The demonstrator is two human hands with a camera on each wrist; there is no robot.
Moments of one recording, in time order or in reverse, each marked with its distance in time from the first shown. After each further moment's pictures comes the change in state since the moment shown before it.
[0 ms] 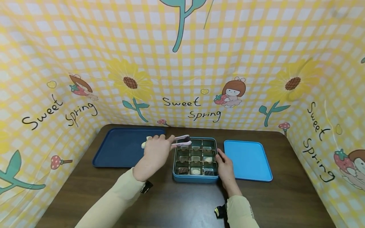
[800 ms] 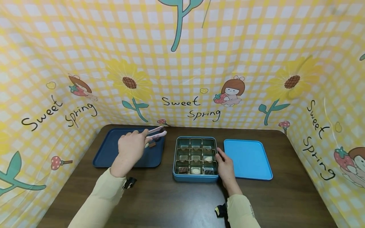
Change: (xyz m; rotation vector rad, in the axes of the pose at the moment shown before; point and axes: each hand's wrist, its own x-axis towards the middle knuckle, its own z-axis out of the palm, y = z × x) left_hand -0.009 -0.076 0.003 -0.096 -0.106 -0.211; right_hand 0.000 0.002 -0.001 -0.017 -0.010 -0.028
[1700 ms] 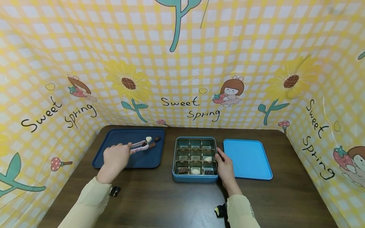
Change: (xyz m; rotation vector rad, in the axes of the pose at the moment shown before) left_hand -0.019 -0.059 0.039 0.003 -0.234 -0.066; right_hand 0.001 0.002 -0.001 0.005 -0.008 -0.002
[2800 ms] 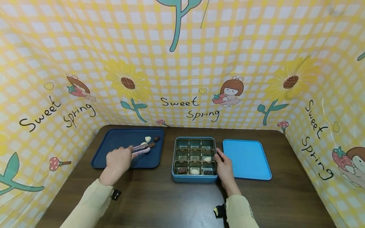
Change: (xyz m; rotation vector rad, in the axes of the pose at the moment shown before) left_hand 0.002 0.002 0.024 -0.010 -0.074 -0.006; right_hand 0.001 0.004 0.000 -0.003 0.007 -0.007
